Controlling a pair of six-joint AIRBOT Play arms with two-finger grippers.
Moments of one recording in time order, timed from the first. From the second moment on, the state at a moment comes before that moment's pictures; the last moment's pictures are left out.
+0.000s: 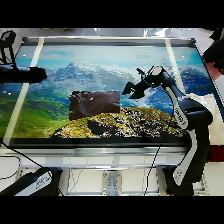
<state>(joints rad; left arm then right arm) 0.13 -1.14 1.37 1.20 -1.14 -1.32 0.13 -2.02 1.76 -0.81 1.30 1.53</state>
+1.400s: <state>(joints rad) 0.13 -1.14 1.35 1.20 -1.18 -1.32 -0.11 -1.68 2.05 -0.85 1.49 1.53</state>
